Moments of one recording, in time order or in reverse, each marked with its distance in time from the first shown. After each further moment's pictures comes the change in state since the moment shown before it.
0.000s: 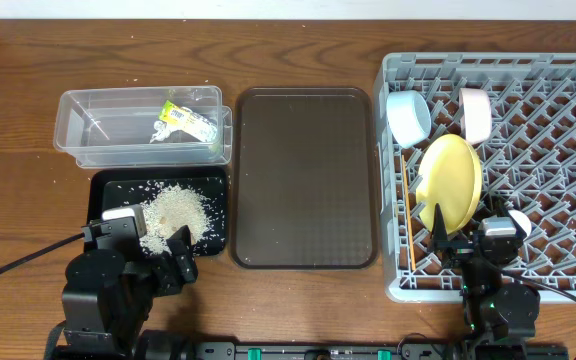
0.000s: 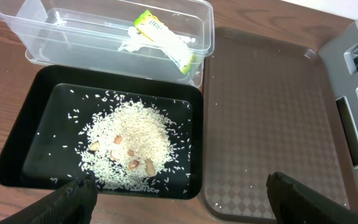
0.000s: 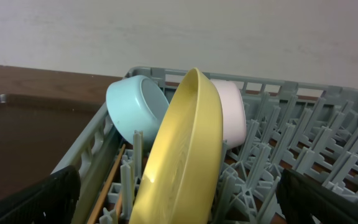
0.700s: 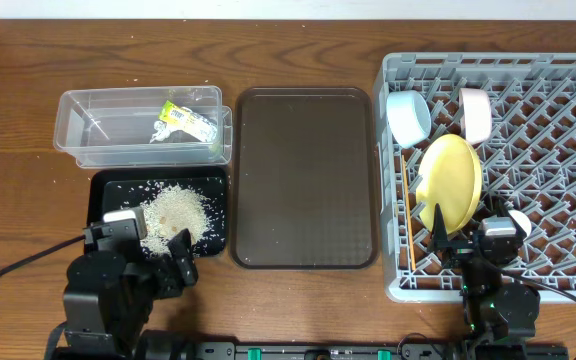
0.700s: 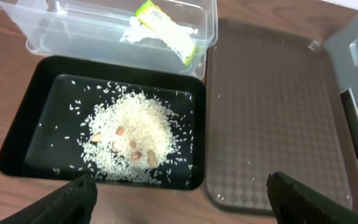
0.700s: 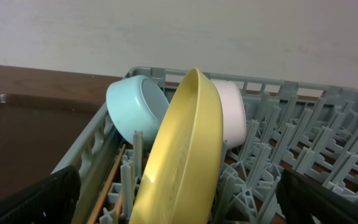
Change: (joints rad) left arm 0.000 -0.008 0.000 -0.035 0.000 0.001; right arm 0.000 0.000 0.000 0.000 0.000 0.000
